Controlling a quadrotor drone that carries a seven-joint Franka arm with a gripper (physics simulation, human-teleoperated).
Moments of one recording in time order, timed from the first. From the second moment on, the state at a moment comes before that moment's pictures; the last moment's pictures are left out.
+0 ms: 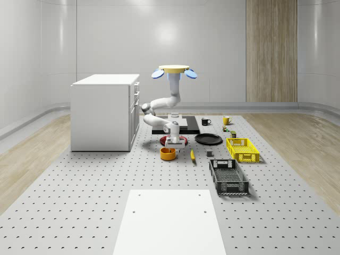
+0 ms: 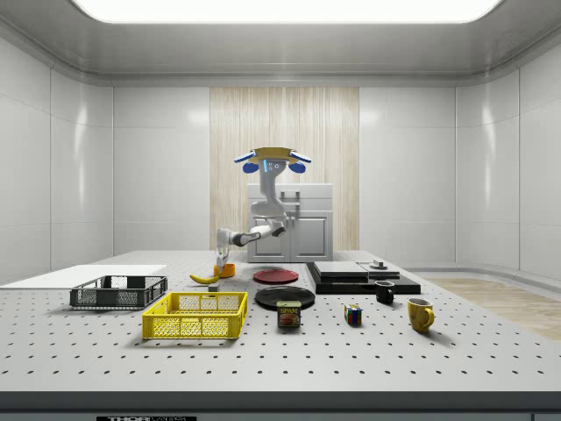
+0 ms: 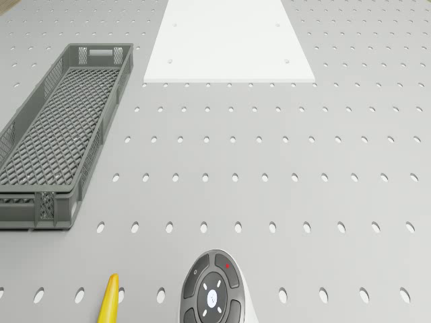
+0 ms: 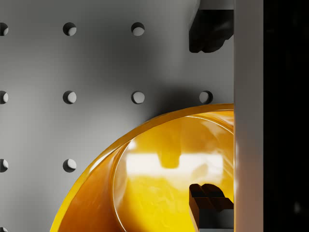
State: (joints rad) arm -1.20 -1.32 0.87 -2.63 -2.30 1.66 1.60
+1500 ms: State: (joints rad) arm -1.18 -1.30 0.91 -2.68 -2.27 1.59 1.60
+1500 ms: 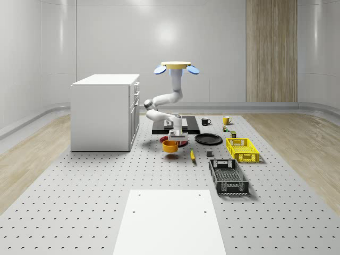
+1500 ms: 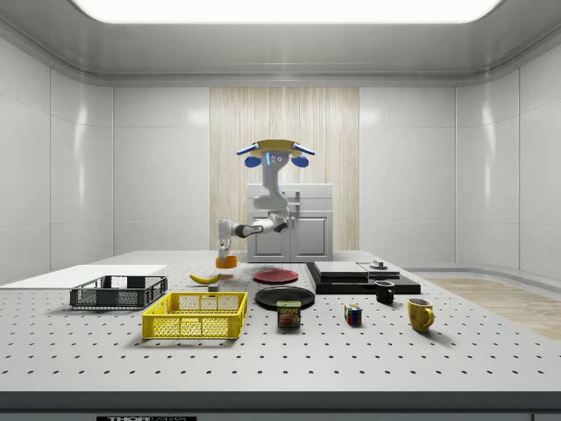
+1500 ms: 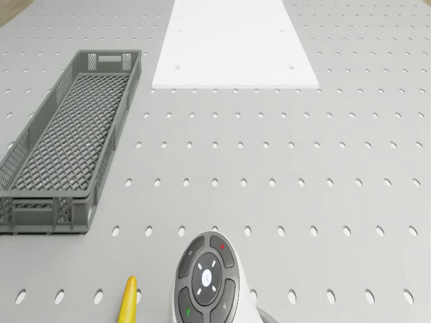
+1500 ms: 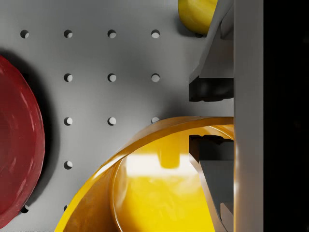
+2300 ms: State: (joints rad) arm -1.18 -1.29 0.92 -2.69 -2.27 1.58 1.60
